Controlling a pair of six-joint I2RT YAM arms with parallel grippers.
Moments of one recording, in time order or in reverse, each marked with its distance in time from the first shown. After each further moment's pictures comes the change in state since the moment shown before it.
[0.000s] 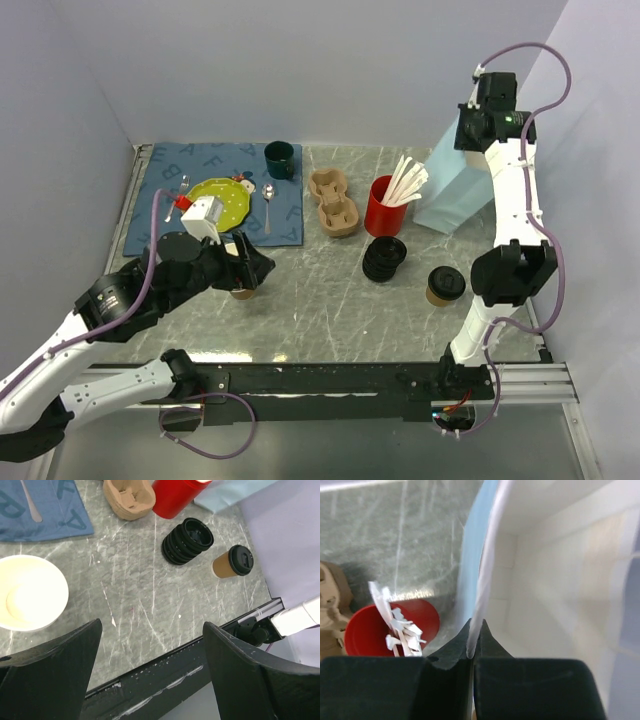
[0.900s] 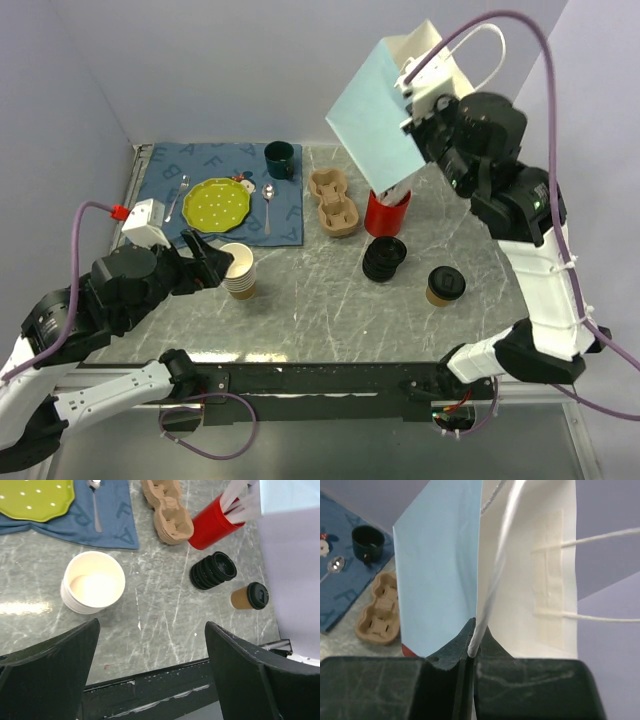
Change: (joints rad) left arm 0.000 -0.090 0.133 -0.246 -0.217 -0.104; right arm 0.655 -0.439 0.063 0.092 0.274 -0.522
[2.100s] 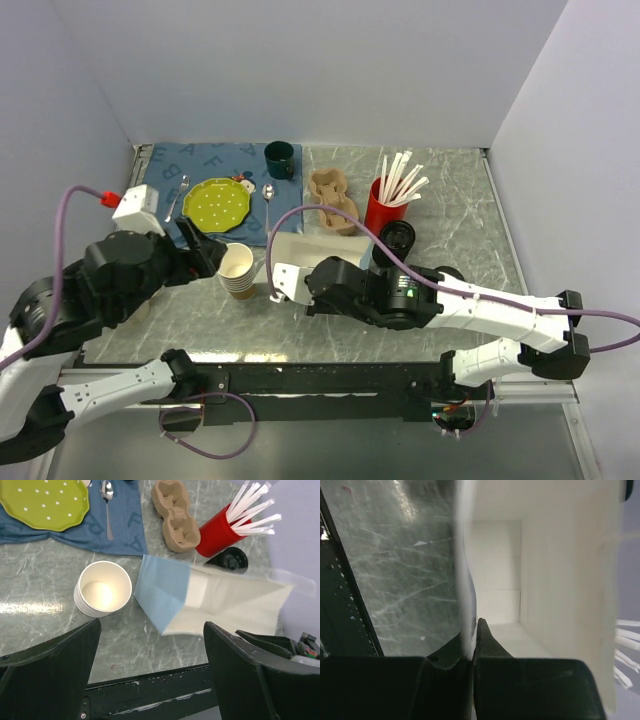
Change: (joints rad) left arm 0.000 0.091 0.184 -0.120 -0.052 0.004; right arm 0.735 -0.134 -0.811 0.005 0.007 0.111
